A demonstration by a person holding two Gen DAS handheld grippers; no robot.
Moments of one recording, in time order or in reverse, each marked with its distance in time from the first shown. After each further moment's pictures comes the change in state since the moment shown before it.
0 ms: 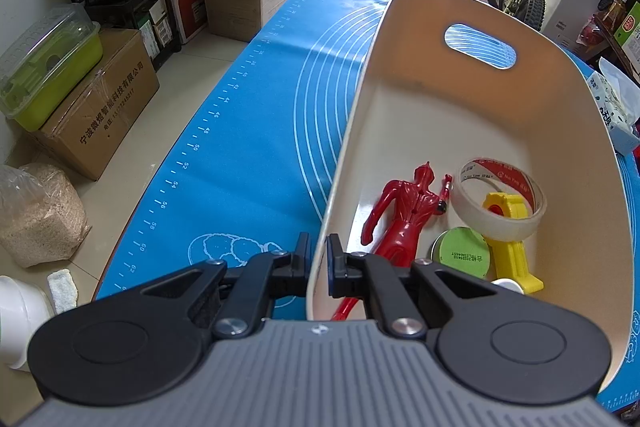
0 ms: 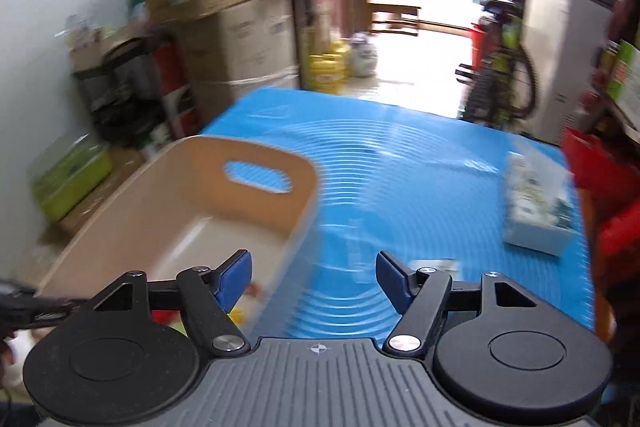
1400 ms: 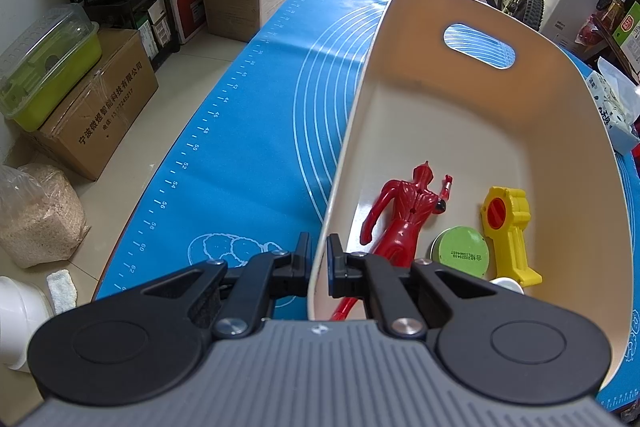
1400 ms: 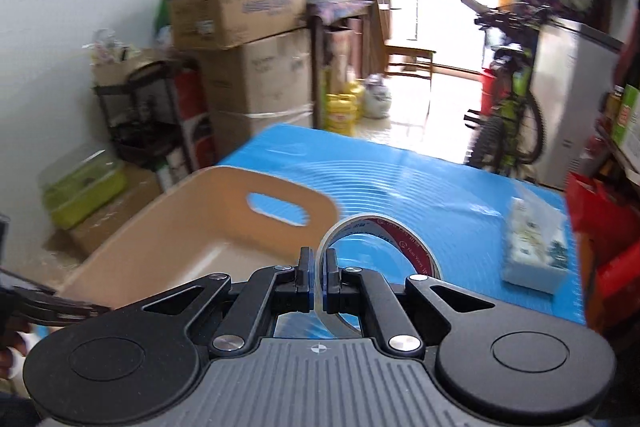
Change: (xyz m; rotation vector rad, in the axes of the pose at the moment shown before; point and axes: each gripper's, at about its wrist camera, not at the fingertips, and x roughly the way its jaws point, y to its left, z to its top) left arm 0.000 -0.001 0.000 0.000 0.000 -0.002; right arm -0.028 0.046 -0.003 -0.105 -0.114 0.104
